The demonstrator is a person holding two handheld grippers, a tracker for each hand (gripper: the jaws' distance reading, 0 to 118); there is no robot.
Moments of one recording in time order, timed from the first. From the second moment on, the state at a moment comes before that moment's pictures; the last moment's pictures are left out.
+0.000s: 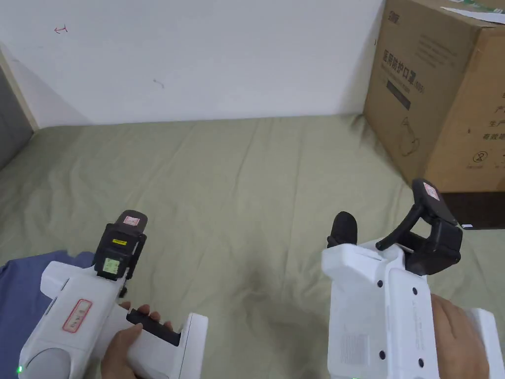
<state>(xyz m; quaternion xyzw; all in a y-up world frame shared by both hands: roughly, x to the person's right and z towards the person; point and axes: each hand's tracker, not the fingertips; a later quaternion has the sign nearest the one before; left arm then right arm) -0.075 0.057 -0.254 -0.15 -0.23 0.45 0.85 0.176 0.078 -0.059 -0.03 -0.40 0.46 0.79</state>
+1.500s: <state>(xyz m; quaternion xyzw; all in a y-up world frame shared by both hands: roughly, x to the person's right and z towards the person) -0.021 0.069 -0.214 0.02 -0.22 -0.05 0.97 0.221 0.104 -0.026 -0.06 -0.32 0.02 0.94</state>
